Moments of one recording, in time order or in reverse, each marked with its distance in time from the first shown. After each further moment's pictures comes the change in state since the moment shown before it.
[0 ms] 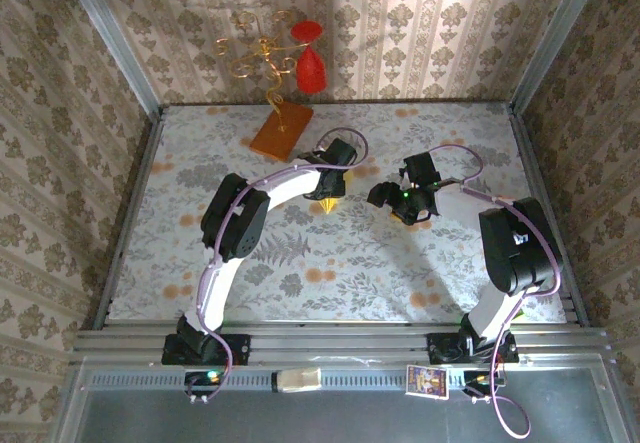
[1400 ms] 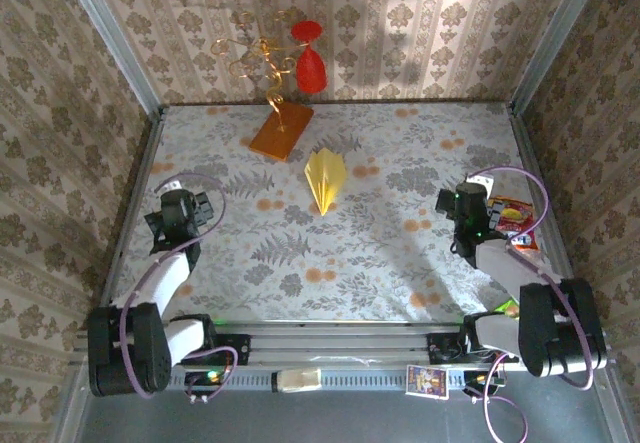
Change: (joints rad) left arm 0.741 -1.095 -1.262 0.785 -0.131 0.444; right arm -0.200 -0.470 -0.497 0.449 0.795 -0.517
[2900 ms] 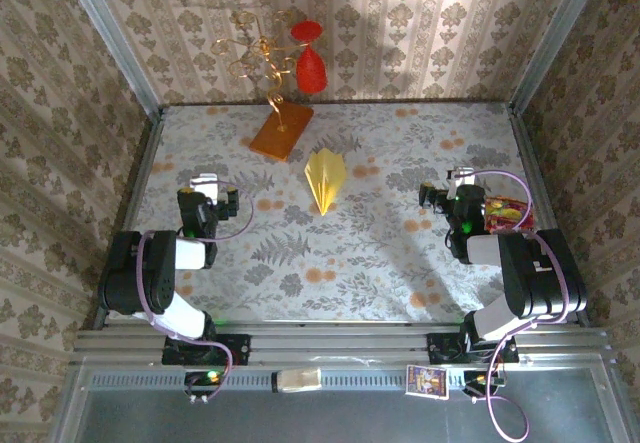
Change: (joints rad) left arm -0.068 0.424 -0.064 0.695 0.253 0.266; right arm -0.044 0.286 -0.049 0.546 -0.328 -0.134
